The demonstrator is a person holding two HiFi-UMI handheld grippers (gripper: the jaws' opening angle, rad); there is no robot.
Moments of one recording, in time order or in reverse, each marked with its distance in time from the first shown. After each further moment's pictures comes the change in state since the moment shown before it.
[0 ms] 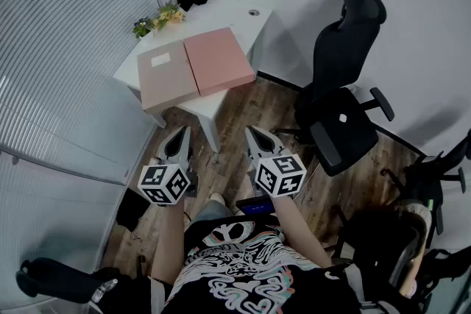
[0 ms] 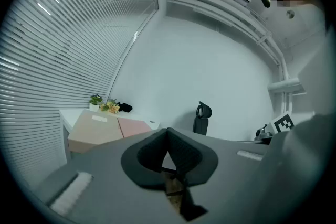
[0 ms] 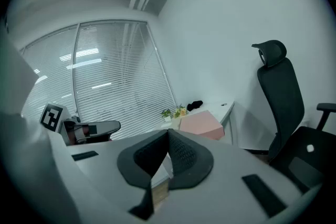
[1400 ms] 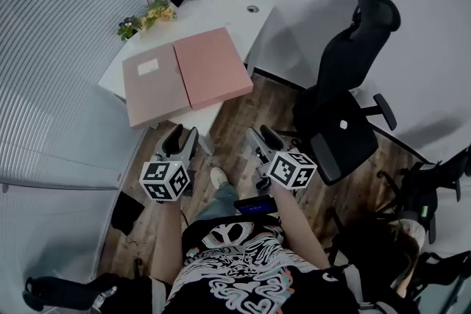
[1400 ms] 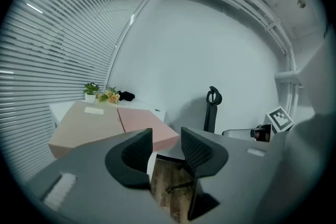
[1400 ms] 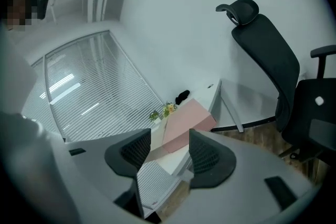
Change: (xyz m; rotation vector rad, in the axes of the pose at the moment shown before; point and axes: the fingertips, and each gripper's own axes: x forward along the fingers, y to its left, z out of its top) left arm 0.104 0.045 -0.029 0.033 0.152 0.017; right arm 0.070 -0.102 -0.012 0.363 0.027 -0.027
